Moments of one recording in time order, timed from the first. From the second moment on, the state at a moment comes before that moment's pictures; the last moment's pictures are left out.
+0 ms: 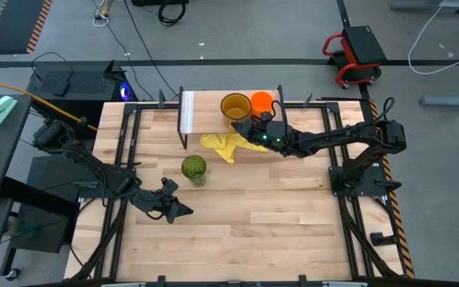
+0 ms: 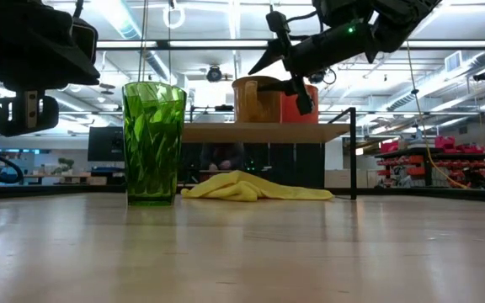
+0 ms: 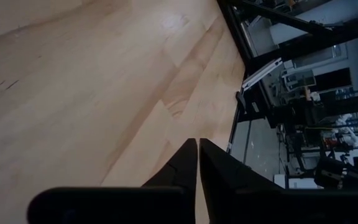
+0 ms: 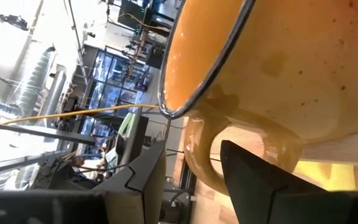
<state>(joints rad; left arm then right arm) -0.58 1.13 0.37 0.32 -0.37 -1.31 -0.16 1.53 0.85 0.51 0.40 1.28</state>
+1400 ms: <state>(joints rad) -0.56 1.13 0.37 0.37 -0.37 -1.29 0.16 1.18 1.06 -0.21 0.75 0.84</state>
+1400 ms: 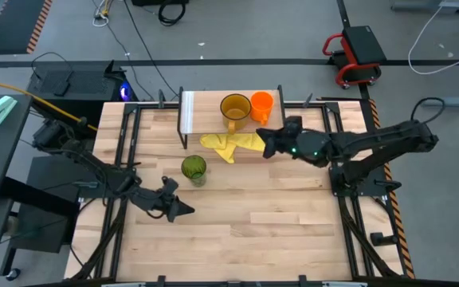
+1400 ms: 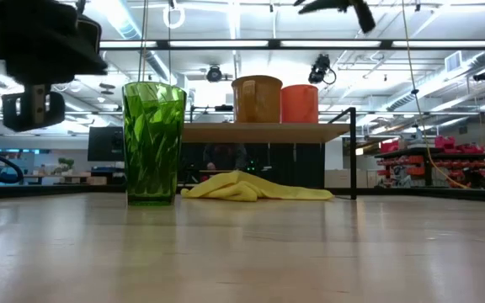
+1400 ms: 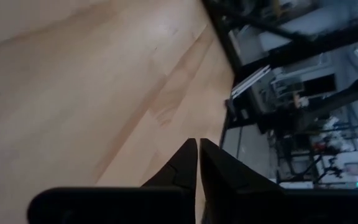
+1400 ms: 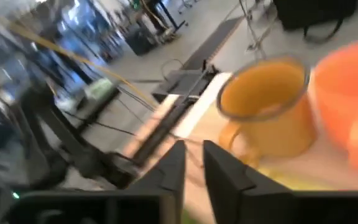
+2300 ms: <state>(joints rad) -0.21 1.13 0.73 0.45 -0.25 -0.85 -0.18 1.36 1.29 -0.69 0.39 0.53</state>
